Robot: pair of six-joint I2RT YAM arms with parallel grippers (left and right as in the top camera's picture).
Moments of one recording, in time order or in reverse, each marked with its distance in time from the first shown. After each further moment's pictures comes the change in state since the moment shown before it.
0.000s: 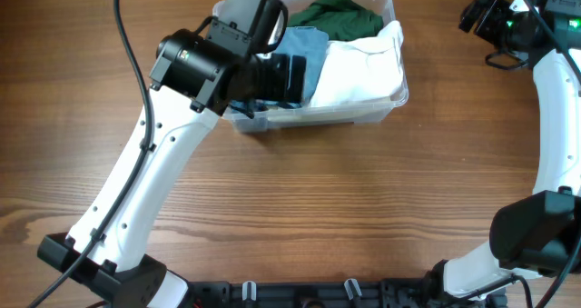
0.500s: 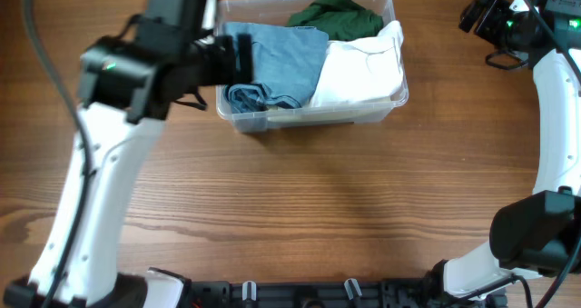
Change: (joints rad) left arm 0.203 -0.129 -0.016 0.076 -0.027 0.050; right arm 0.000 0.000 0.000 0.000 0.000 0.000
